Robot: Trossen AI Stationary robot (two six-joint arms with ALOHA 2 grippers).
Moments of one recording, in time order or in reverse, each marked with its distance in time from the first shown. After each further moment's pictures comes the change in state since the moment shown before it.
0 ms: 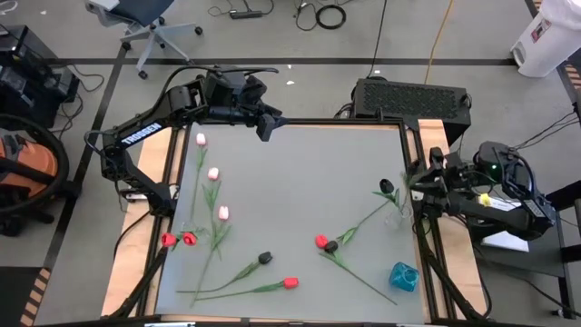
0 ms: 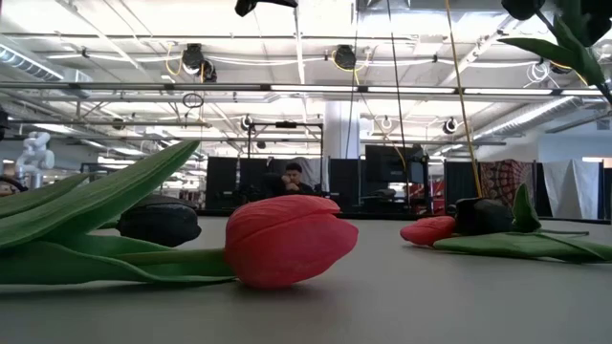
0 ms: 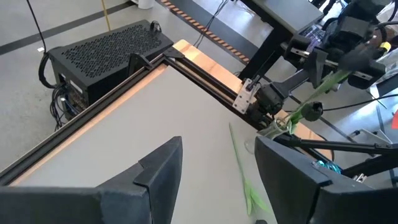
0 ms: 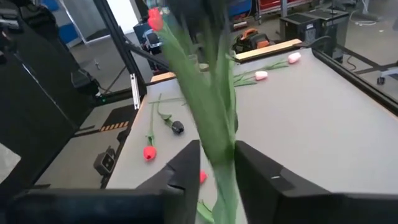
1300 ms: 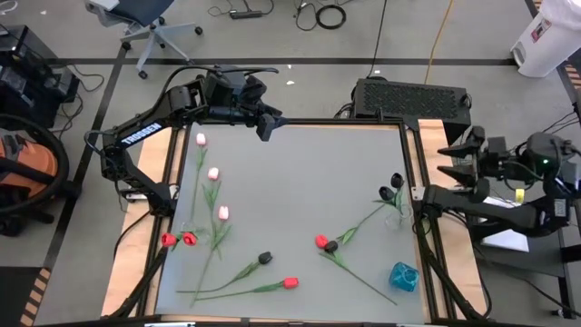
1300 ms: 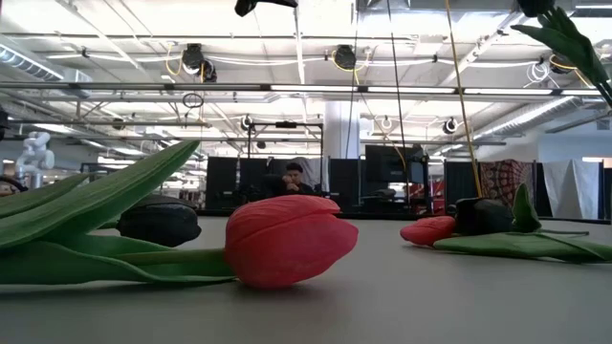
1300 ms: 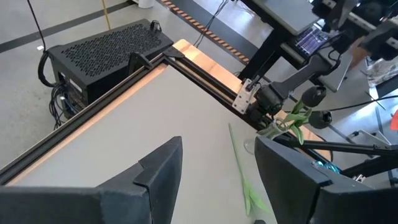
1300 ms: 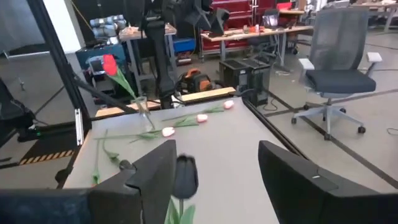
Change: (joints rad) left arm 0.000 0.000 0.000 0.000 0.000 -0.009; right arm 0.000 0.130 0.381 -0.134 0.266 -0.095
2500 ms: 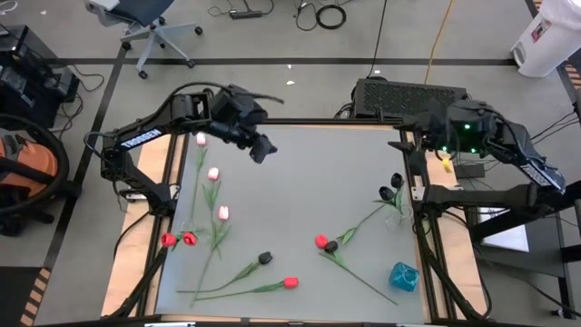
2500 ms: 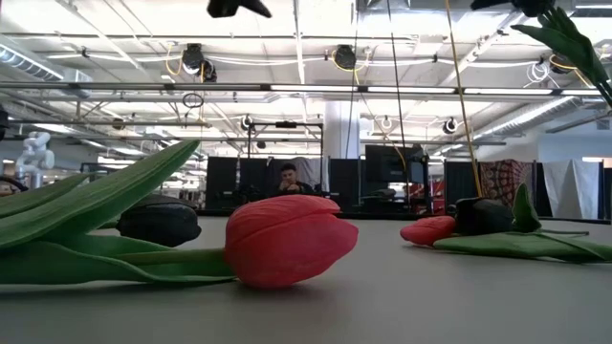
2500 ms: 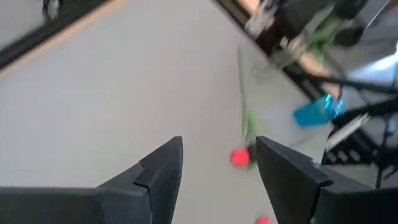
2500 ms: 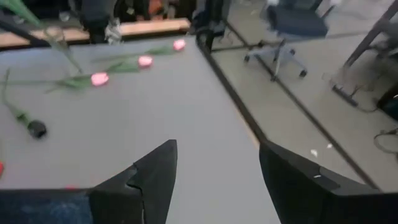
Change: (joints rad) left arm -0.096 0.000 0.000 -0.307 0.018 -0.133; right arm 0.000 0.477 0.123 0.025 0.218 -0.161
